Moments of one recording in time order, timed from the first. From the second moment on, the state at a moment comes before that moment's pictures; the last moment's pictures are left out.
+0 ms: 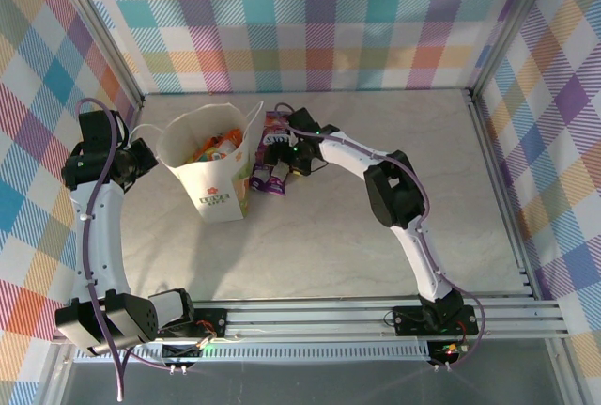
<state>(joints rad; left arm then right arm) 0.27 1.20 1.36 -1.03 0.01 -0.33 0.65 2.39 1.95 -0.56 -0.37 0.73</state>
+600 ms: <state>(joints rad) 0.27 1.20 1.36 -1.03 0.01 -0.33 0.66 2.37 1.95 -0.62 -0.30 0.68</state>
